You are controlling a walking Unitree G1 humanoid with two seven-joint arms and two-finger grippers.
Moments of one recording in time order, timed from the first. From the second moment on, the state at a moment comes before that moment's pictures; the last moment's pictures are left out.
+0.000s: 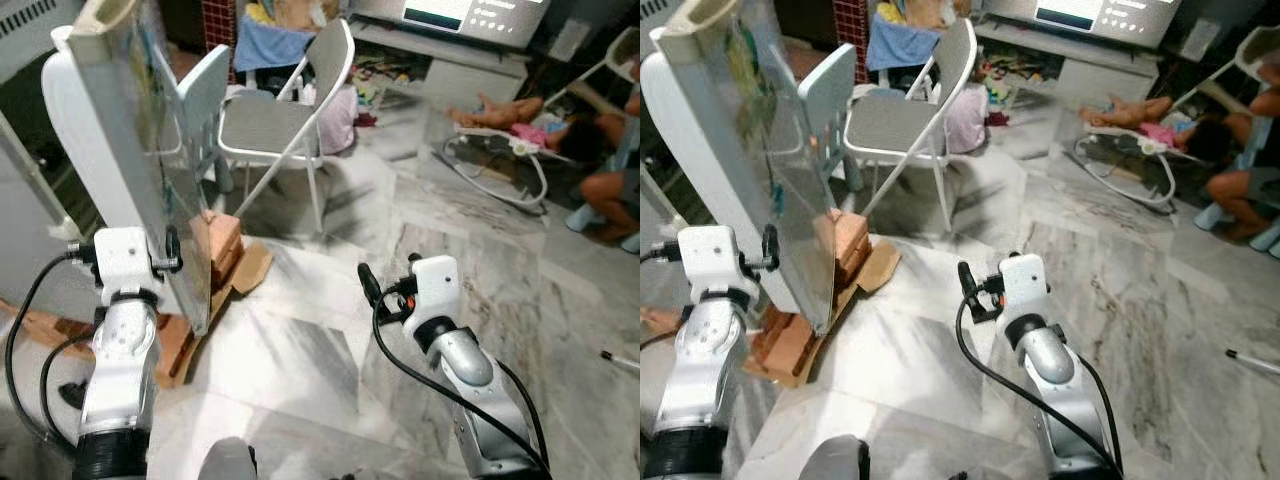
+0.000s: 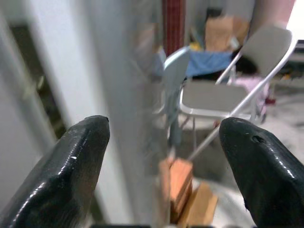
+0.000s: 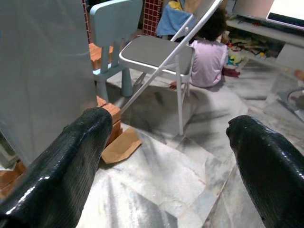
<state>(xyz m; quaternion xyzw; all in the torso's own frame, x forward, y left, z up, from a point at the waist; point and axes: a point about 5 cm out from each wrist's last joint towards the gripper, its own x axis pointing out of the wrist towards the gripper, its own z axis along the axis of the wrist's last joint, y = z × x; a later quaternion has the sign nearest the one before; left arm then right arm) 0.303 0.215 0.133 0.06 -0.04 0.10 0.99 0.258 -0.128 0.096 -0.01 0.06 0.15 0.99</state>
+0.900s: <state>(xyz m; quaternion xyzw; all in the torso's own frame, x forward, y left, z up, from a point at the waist) 0.269 0.197 0.105 0.04 0.00 0.05 1.00 0.253 -0.154 0.081 -0.04 0.12 0.09 0.99</state>
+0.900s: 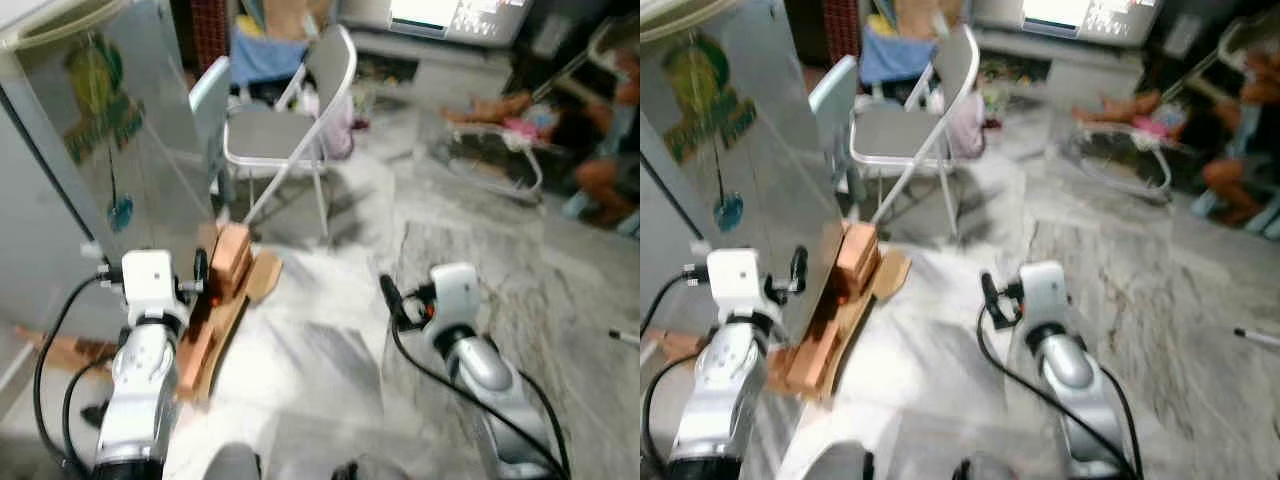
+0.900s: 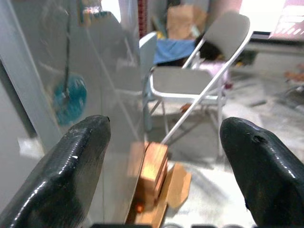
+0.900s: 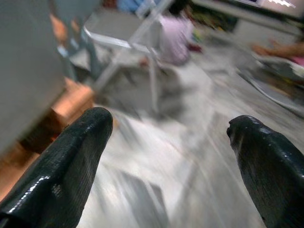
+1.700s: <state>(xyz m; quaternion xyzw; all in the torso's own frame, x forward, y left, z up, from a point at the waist) 0.270 0.209 0.118 0.04 -0.03 0.12 0.99 0.240 -0.156 0.075 -0.06 0.16 0.11 0.98</state>
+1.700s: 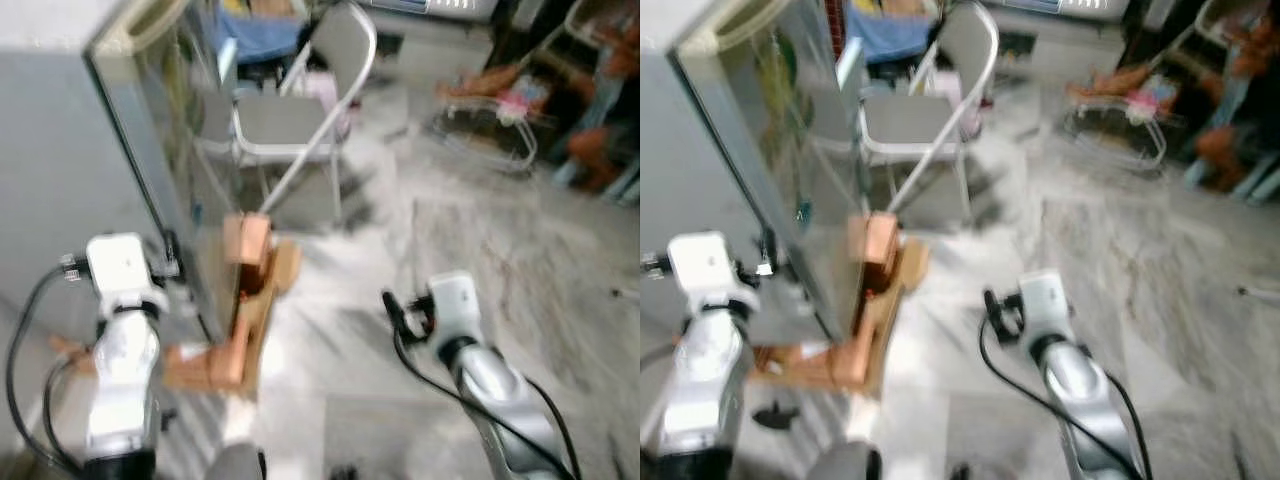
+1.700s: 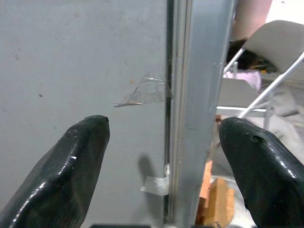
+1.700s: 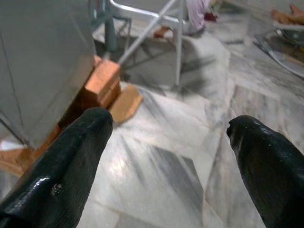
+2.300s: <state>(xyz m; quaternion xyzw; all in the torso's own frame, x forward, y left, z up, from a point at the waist) 0.304 0.178 0.127 0.04 -0.04 0.01 1.00 0.239 -0.157 0.074 -0.05 0.17 0.10 0.98</state>
